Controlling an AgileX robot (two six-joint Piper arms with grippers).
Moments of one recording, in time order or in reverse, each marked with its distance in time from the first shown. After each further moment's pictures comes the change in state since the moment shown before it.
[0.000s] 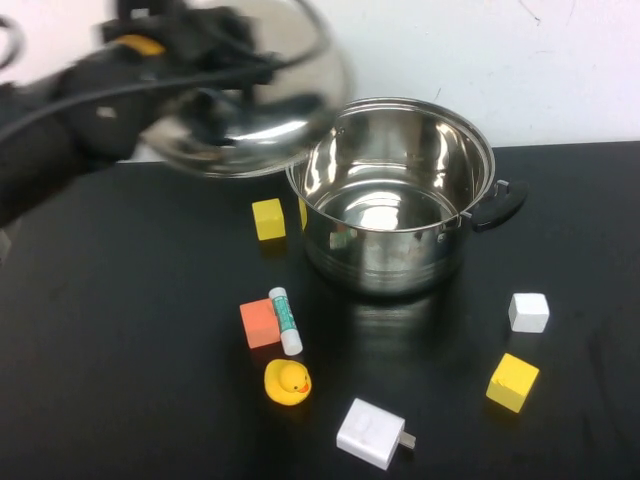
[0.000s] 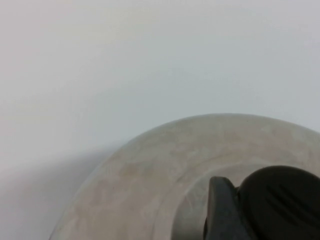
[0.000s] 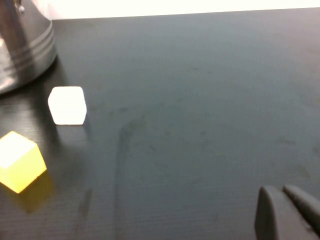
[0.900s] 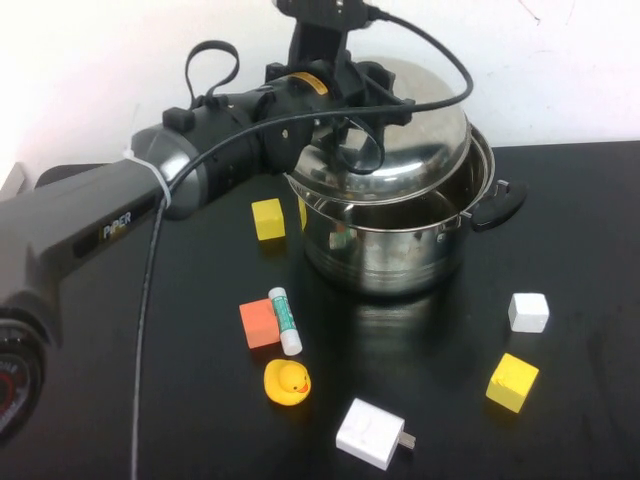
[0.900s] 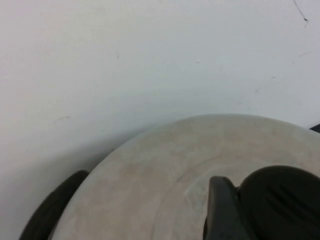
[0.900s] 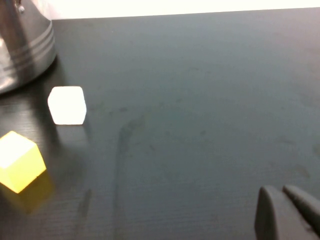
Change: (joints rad) right arm 0.000 0.000 0.000 0.000 0.000 0.000; left arm -0.157 0.383 -0.354 0.153 0.084 -0.198
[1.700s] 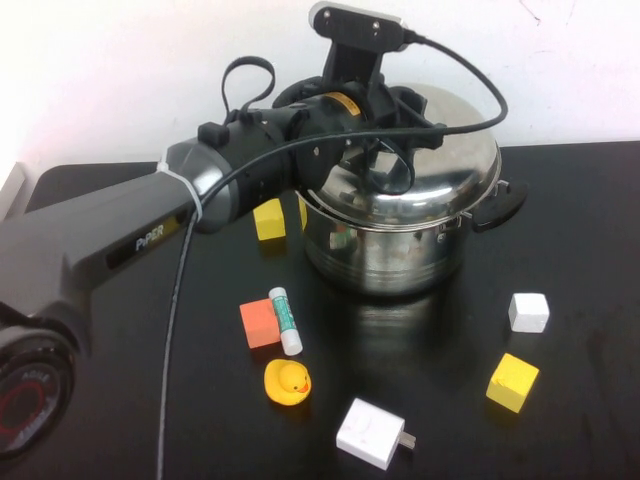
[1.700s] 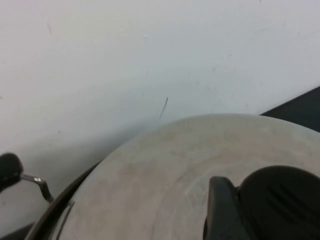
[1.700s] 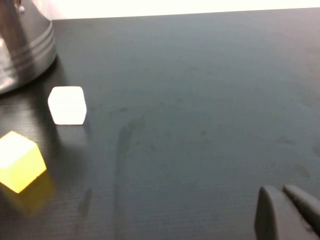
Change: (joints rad) right arm 0.000 0.000 0.000 0.000 0.000 0.000; left arm -0.051 0.028 -0.010 0.001 0.030 -0.018
